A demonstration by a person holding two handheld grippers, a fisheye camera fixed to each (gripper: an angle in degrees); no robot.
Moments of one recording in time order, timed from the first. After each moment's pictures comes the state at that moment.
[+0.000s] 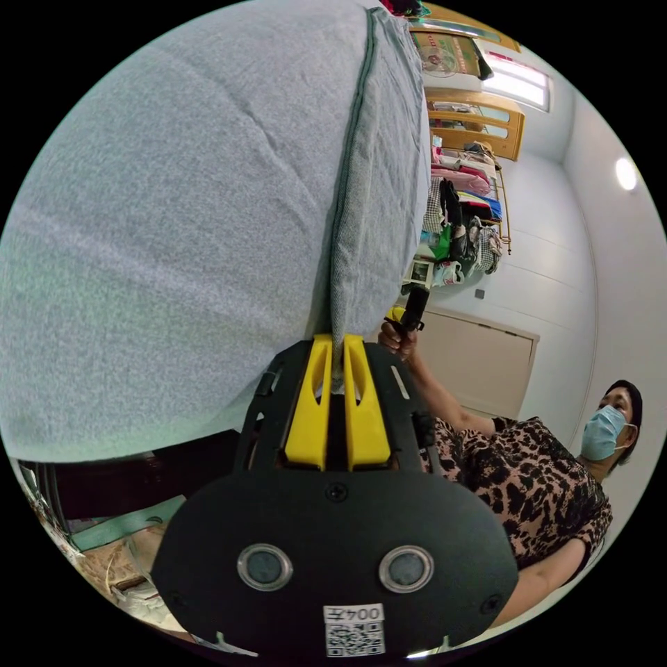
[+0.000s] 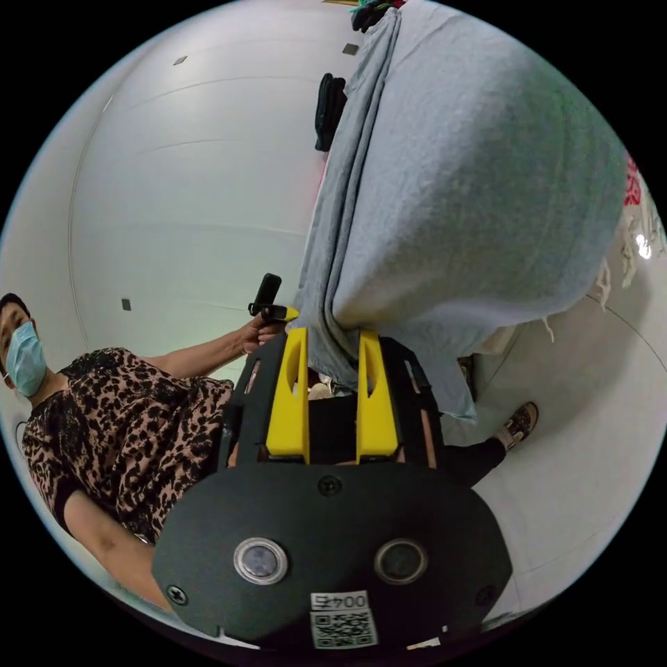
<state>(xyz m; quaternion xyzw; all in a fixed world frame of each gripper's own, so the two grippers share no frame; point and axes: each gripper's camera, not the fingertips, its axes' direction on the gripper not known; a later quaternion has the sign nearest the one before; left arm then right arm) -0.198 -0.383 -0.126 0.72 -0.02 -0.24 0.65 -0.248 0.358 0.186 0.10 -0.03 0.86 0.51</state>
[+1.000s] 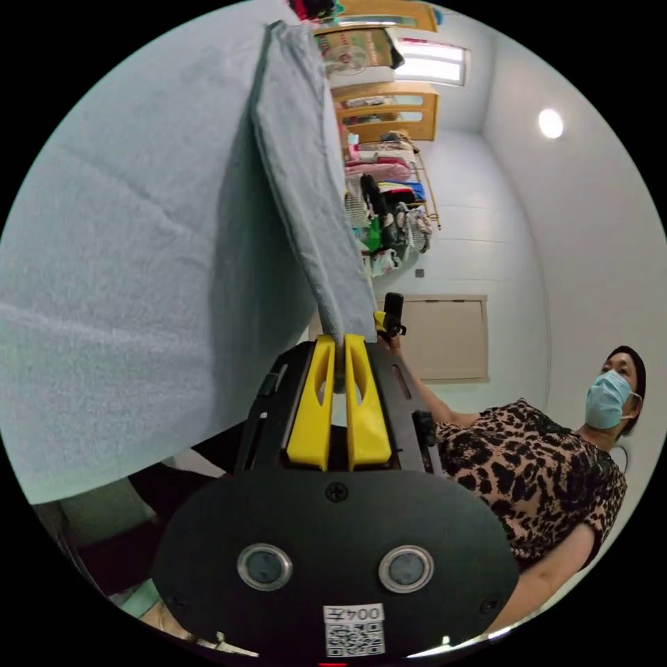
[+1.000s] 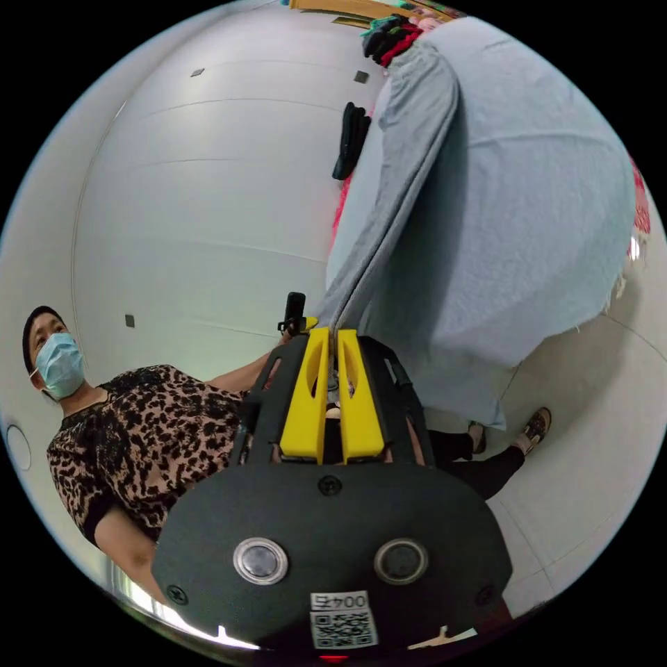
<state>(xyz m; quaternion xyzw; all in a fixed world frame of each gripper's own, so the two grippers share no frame) -0.120 -0.417 -0.078 0.75 -0.06 -0.08 0.66 -0.192 0.214 0.240 0.12 0.04 0.86 0.50</state>
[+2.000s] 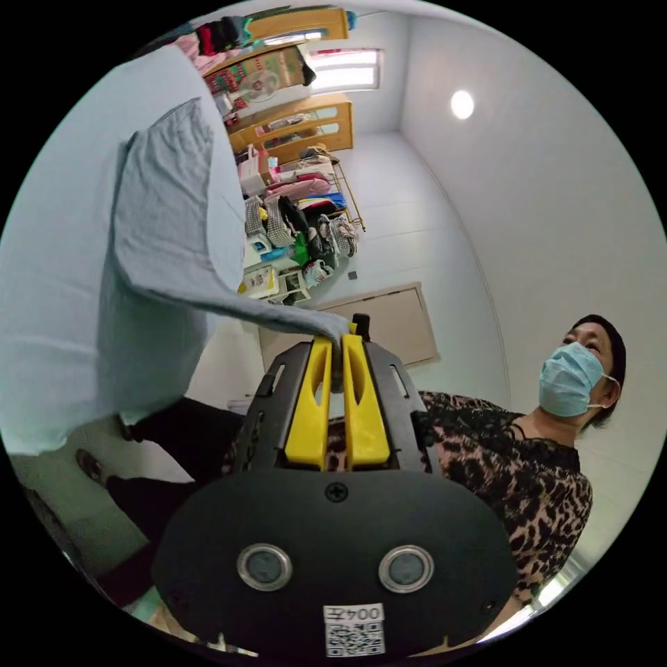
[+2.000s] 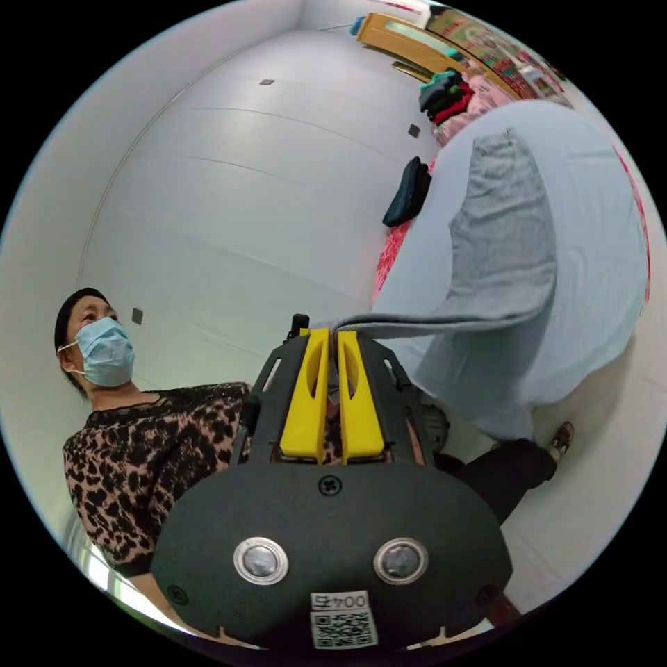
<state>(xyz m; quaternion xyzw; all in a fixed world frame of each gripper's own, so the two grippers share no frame) 0.115 -0.377 -0.016 0.76 -0.08 0.05 0.65 -0.054 -0.020 0.302 0.14 0.15 0.82 0.54</state>
